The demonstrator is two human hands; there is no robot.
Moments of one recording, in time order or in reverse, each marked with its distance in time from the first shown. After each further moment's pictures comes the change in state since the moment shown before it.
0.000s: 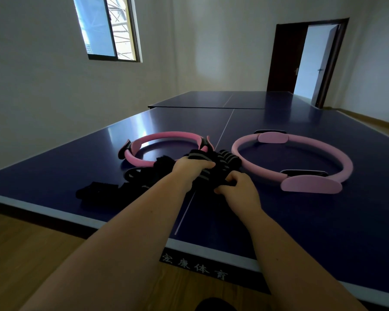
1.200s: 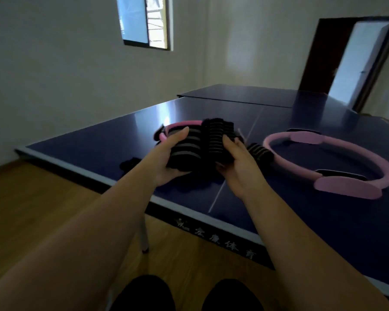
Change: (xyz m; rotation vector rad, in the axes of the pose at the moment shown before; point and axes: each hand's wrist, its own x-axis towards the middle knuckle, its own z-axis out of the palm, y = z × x) left_hand -0.069 -0.011 -0.130 -0.517 -0.184 0.035; right_hand -0.017 -0.087 0.051 1.070 -0.352 0.100
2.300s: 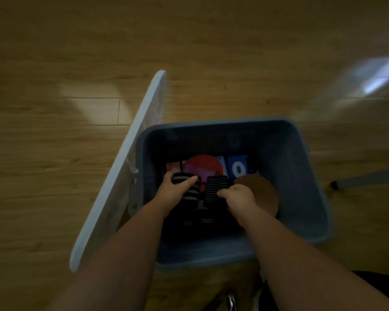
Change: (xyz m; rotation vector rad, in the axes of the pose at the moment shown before) left_hand -0.341 -0.385 -0.595 -0.173 1.296 -0.432; right_hand -0.197 0.709 0.199 -1.273 -0.645 1.109
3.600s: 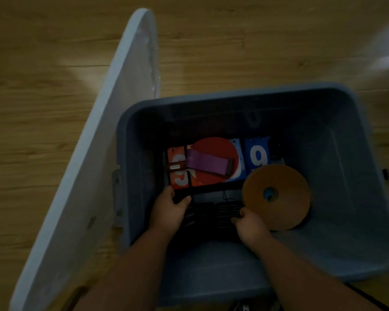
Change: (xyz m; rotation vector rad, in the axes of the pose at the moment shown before) left_hand 0.044 -0.088 0.012 0.311 0.174 0.052; right_hand 0.085 0.110 0.025 -0.357 -0.134 0.060
